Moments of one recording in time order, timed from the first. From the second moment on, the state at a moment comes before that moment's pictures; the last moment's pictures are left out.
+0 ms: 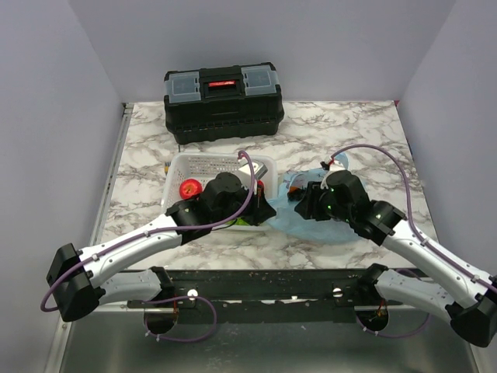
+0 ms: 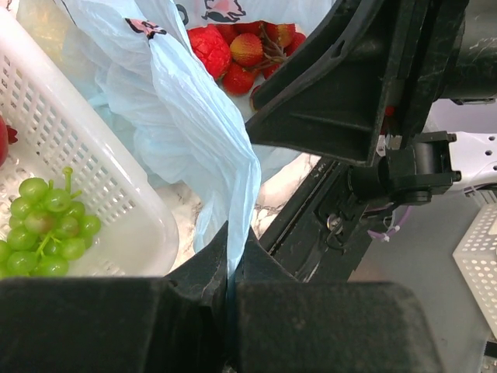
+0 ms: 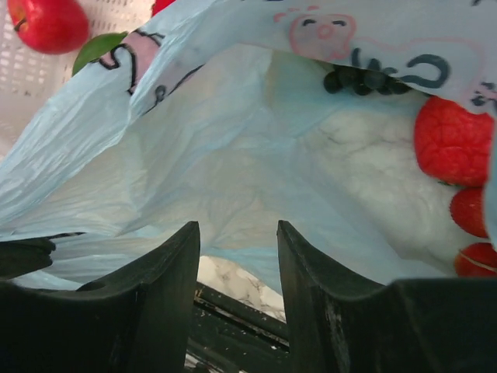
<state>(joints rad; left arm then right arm) -0.96 1.12 0.86 -0.15 0.16 -0.54 0.71 0.94 0.81 -0.54 0.05 0.56</state>
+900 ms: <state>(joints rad) -0.96 1.14 0.78 -0.11 0.19 -0.59 0.71 1.33 0.70 -0.19 0.46 0.81</state>
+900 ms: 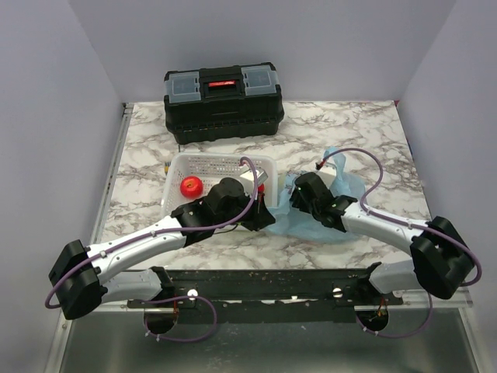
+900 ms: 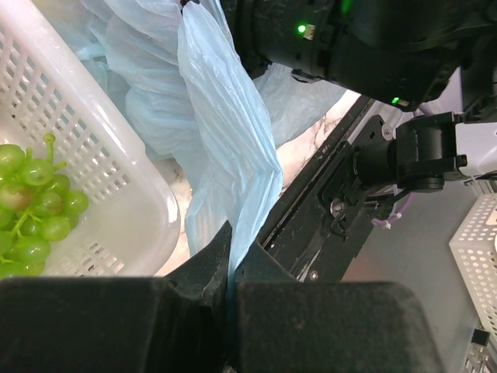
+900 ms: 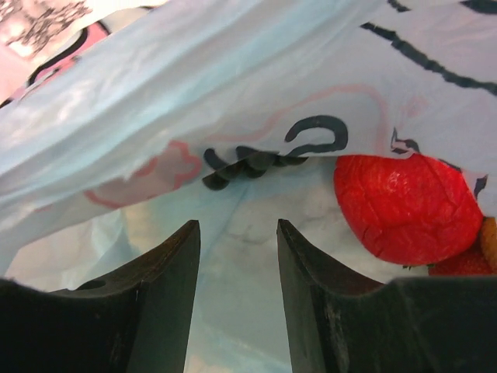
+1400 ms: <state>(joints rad) -0.96 1.14 0.78 -0.09 0.20 -0.59 0.71 1.41 0.70 -0.07 0.63 0.91</state>
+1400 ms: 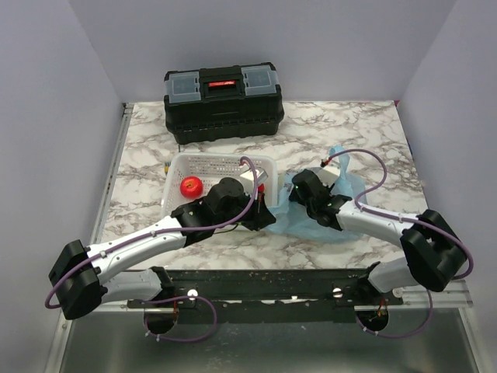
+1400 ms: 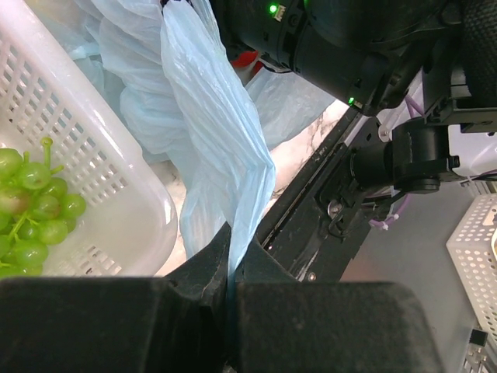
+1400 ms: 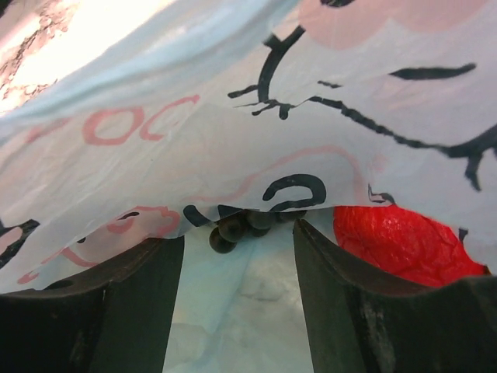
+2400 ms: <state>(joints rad) -0.96 1.13 0.78 -0.11 0.20 -0.59 0.71 1.60 0.67 0.09 0.72 0.96</state>
